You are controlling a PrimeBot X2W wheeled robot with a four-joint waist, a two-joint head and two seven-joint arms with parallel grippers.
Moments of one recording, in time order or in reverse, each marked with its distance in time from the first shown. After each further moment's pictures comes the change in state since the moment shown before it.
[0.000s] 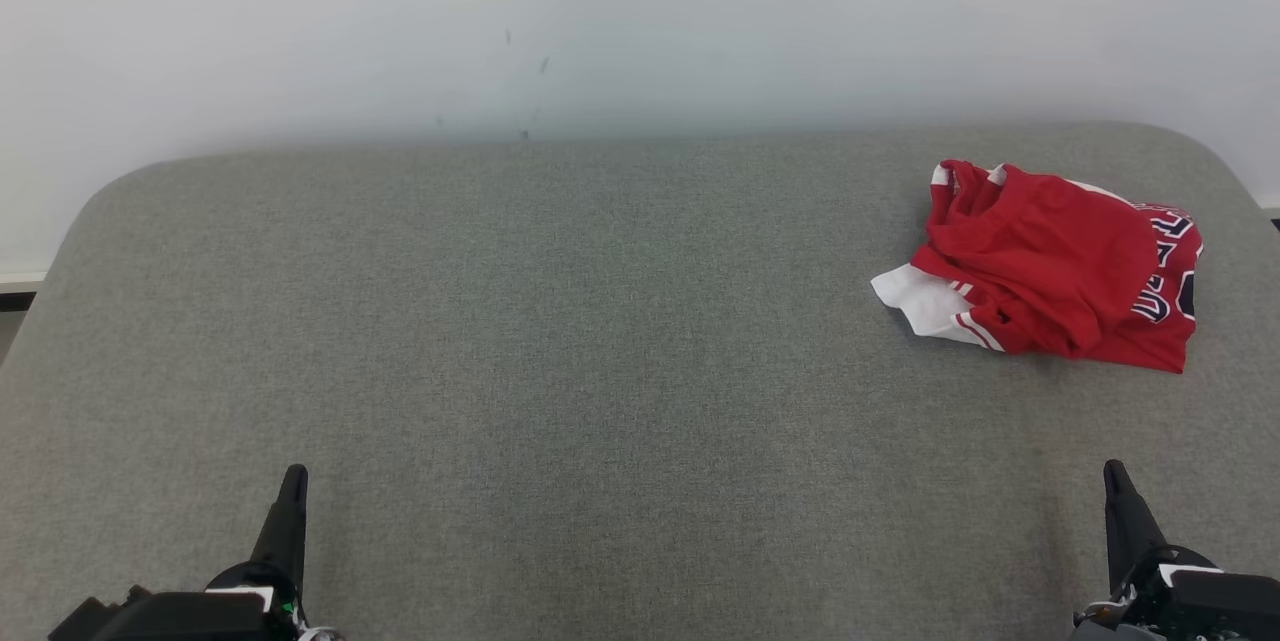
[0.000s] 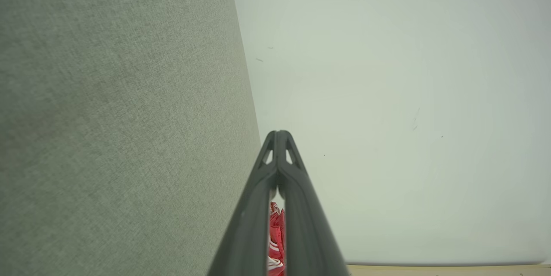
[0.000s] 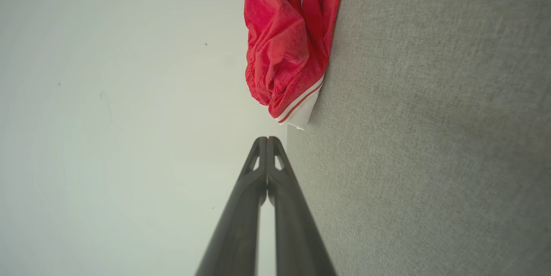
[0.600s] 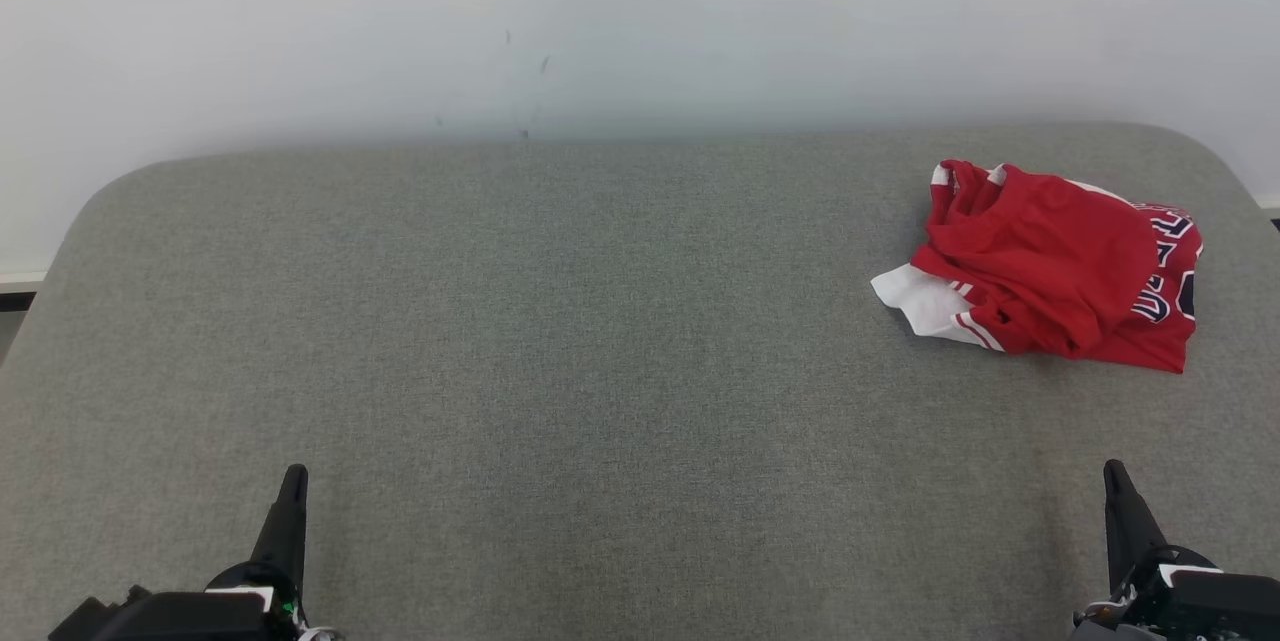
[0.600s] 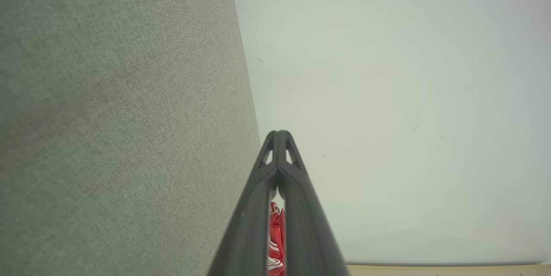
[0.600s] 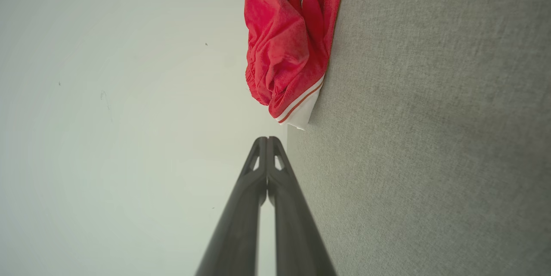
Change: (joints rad) left arm 0.000 0.000 0.000 0.000 0.000 0.000 0.000; right arm 0.000 0.000 0.000 0.000 0.000 0.001 0.000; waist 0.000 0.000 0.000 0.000
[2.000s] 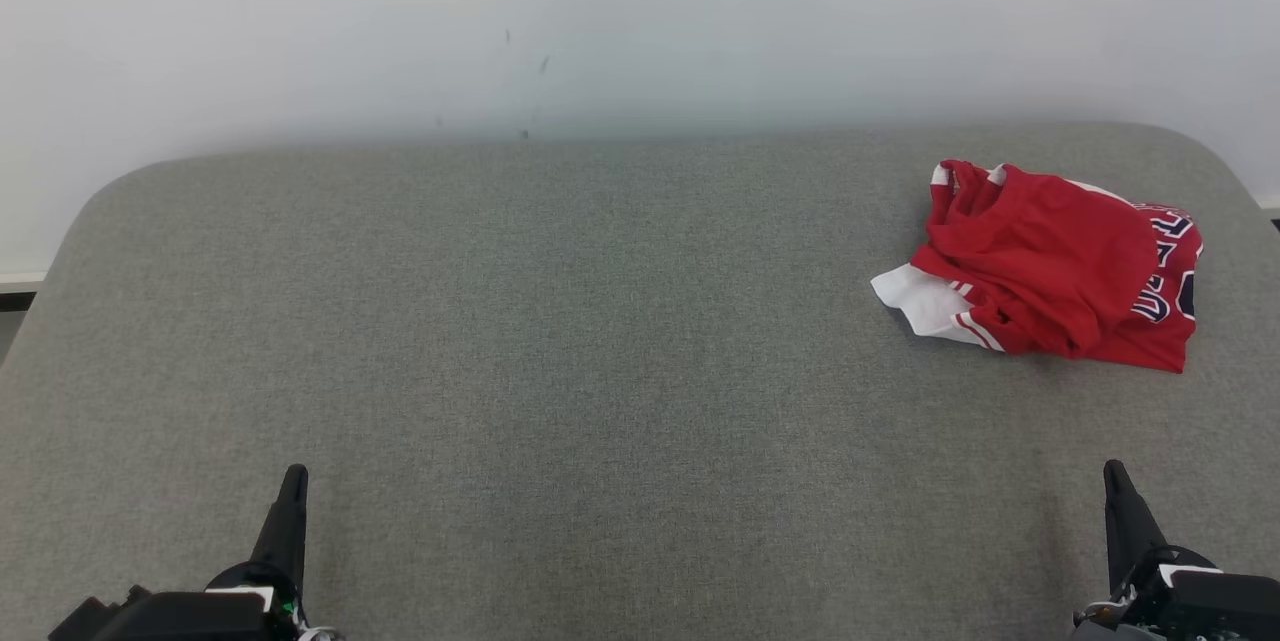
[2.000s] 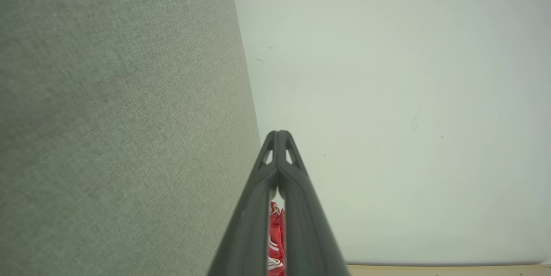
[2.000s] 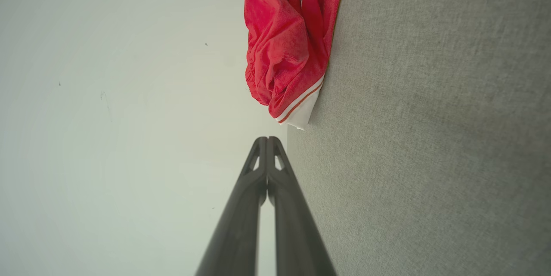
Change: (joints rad) left arm 0.000 0.000 0.000 0.000 0.000 0.000 0.000; right arm 0.000 0.000 0.000 0.000 0.001 0.000 0.000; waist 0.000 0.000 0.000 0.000
